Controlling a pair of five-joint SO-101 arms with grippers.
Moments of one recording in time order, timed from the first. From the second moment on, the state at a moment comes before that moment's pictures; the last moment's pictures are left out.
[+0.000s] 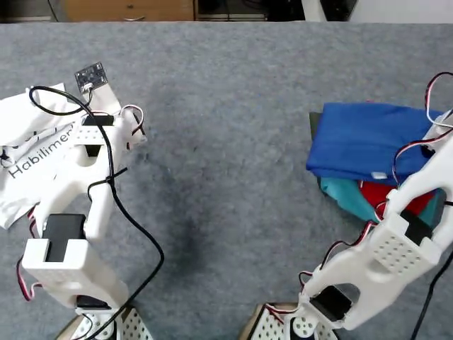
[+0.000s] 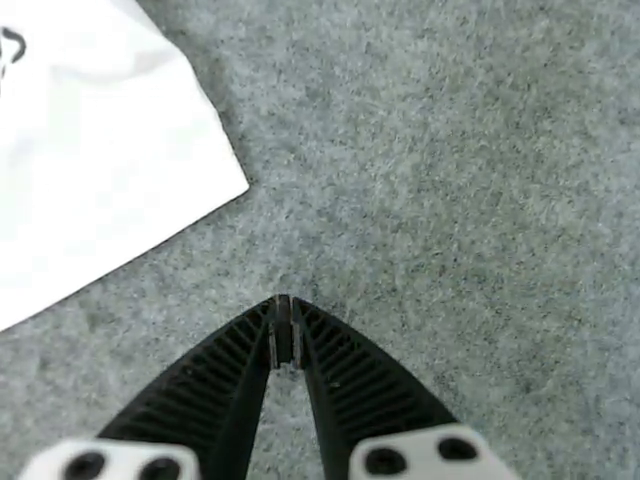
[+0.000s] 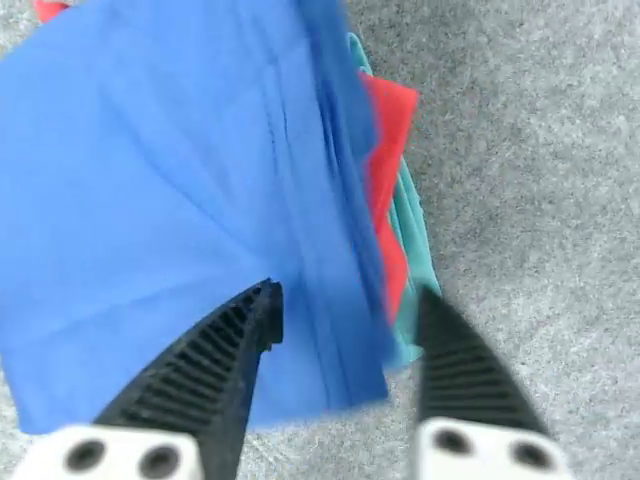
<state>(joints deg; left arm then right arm) -4.0 8.2 19.0 42.2 14.8 39.6 28.3 -45.1 101.1 -4.6</state>
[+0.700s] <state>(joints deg) -28.2 2.5 17.6 53.8 2.0 25.1 11.0 -45.1 101.2 -4.6</state>
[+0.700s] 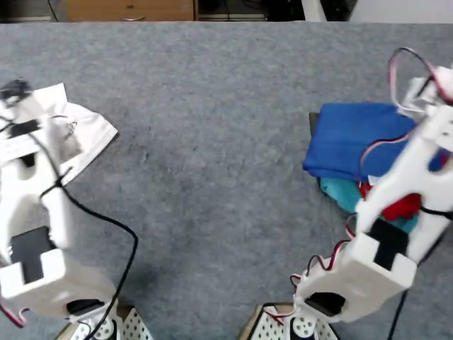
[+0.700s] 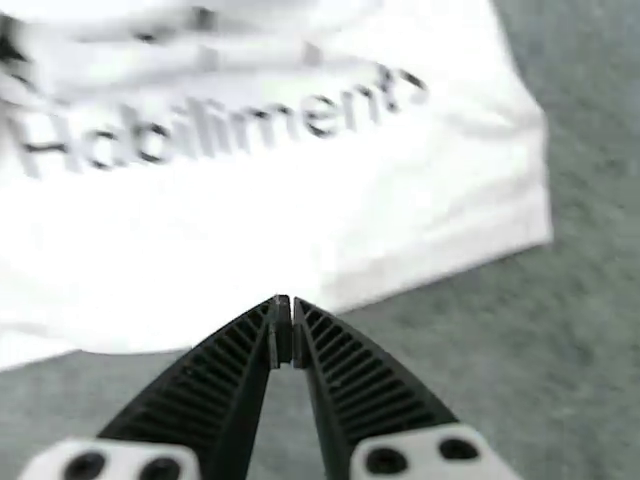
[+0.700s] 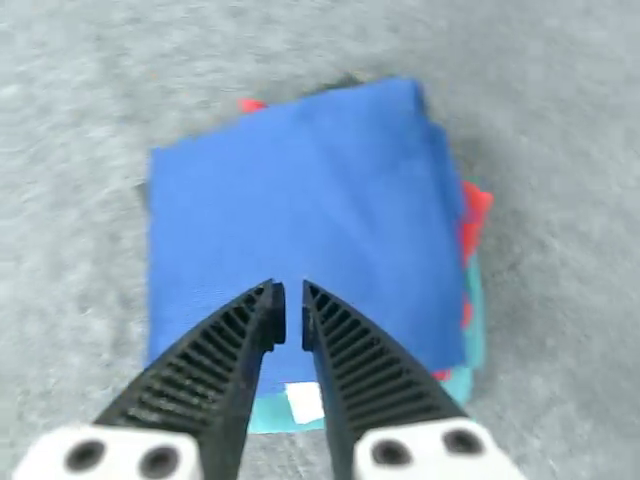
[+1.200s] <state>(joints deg) -49.8 20.8 15.1 28.2 -4.2 1.7 12.5 -39.2 101.2 -4.6</state>
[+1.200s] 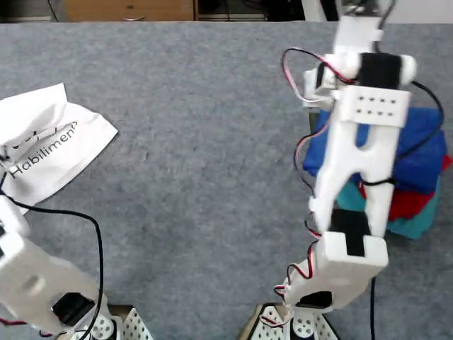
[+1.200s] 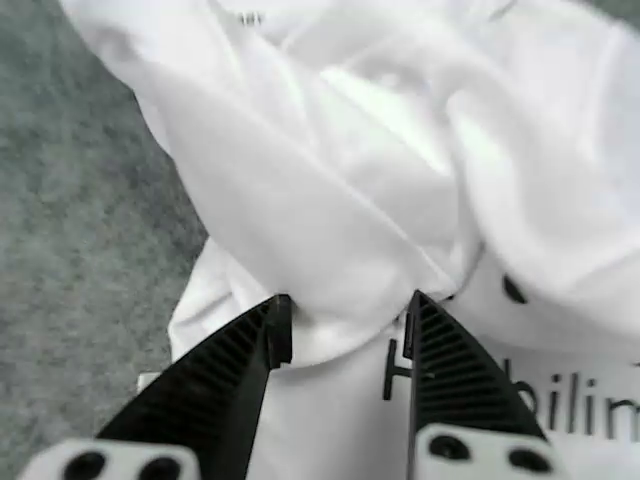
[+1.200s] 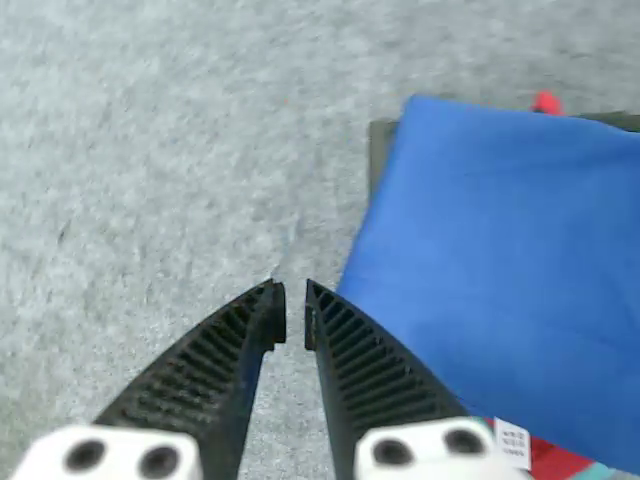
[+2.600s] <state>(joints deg) -41.8 -60.0 53.9 66.9 -25.7 -19.2 21.1 -38.8 92.8 -4.6</state>
